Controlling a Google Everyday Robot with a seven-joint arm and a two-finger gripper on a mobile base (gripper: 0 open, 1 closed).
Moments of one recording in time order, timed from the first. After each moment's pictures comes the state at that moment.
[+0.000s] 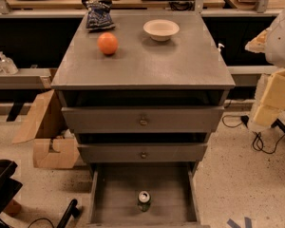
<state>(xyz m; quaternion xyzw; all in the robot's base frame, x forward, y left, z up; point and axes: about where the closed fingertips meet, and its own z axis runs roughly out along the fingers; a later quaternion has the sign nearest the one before) 0.438 -0.217 0.977 -0.60 0.78 -0.04 0.16</state>
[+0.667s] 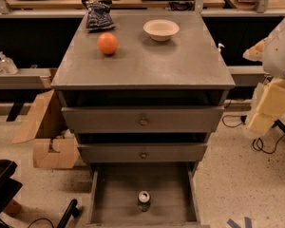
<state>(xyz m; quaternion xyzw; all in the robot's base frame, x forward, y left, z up) 0.437 -0.214 0.961 -0.60 0.78 -0.02 0.17</state>
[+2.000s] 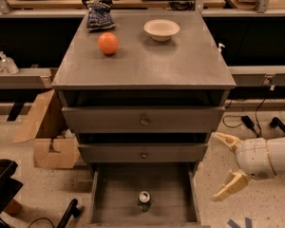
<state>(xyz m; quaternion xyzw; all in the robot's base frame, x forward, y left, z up) 0.424 -0.202 0.712 -0.55 0.71 0.23 0.36</state>
